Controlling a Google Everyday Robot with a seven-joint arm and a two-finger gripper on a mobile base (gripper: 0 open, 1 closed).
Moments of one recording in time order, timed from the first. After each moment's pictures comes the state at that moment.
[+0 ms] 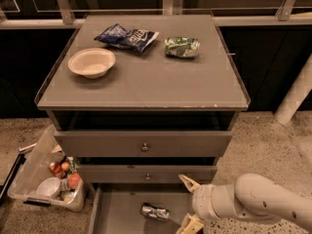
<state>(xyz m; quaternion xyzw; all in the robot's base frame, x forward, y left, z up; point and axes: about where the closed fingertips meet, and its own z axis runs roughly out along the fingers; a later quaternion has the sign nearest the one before) 0.385 -0.086 0.538 -0.59 0.70 0.21 0.33</state>
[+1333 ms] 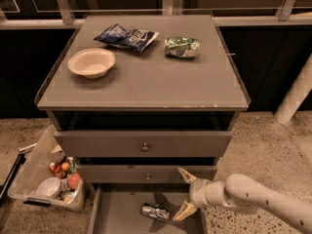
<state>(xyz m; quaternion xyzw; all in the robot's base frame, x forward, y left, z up) 0.472 -0.099 0.423 -0.60 0.66 0.19 0.40</state>
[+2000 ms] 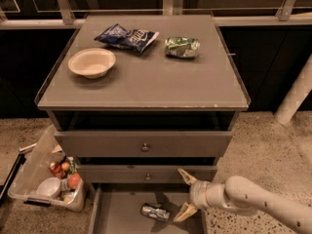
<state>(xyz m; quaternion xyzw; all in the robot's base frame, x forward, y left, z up) 0.476 -0.102 0.404 -0.61 0.65 0.19 0.41</state>
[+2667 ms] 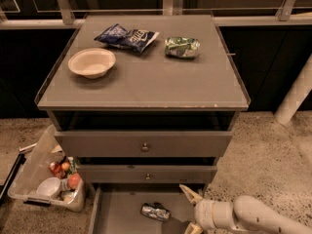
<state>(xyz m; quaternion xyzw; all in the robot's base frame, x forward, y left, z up) 0.409 -0.108 0.402 -0.63 0.63 0.19 0.42</state>
